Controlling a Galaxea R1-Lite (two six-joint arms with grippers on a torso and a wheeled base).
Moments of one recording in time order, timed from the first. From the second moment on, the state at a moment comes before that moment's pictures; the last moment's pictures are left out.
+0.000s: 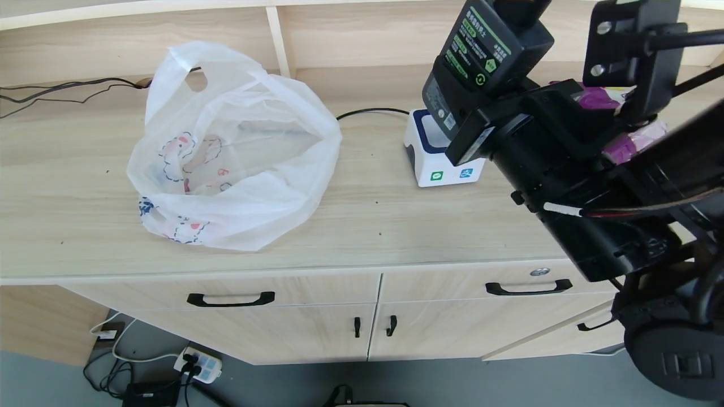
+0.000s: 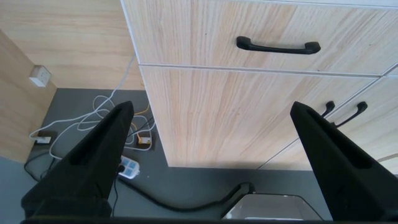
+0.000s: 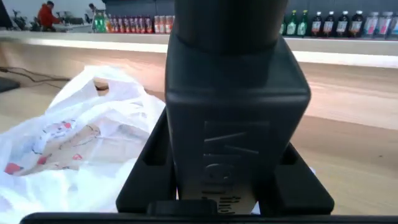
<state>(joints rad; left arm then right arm) 0.00 0.00 0.00 -0.03 0.00 0.01 0.79 1.72 -0.92 -1.43 -0.19 -0.30</state>
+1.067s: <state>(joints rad) 0.00 0.00 0.00 -0.03 0.00 0.01 0.80 1.70 -0.91 -1.26 -0.25 -0.26</state>
